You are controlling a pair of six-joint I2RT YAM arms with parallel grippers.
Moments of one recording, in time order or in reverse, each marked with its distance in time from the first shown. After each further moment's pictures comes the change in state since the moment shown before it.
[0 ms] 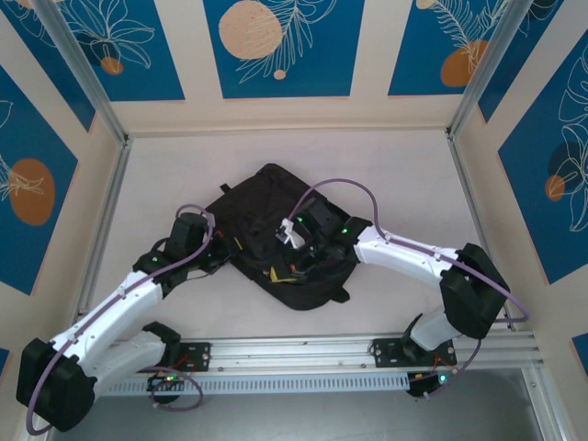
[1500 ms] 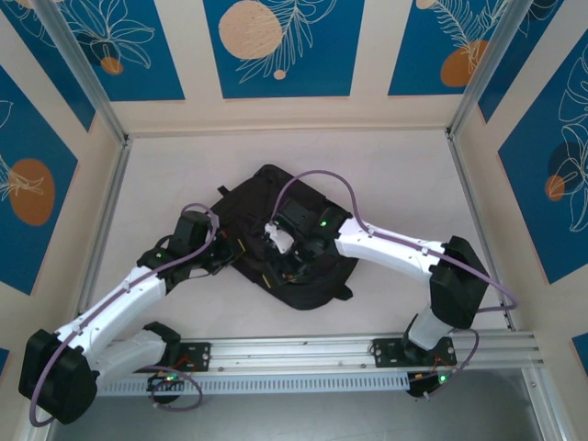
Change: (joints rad) left arm -0.004 0.049 0.012 0.000 0.048 -0.003; right arm 0.109 0.135 0.257 -0.336 0.232 -0.206
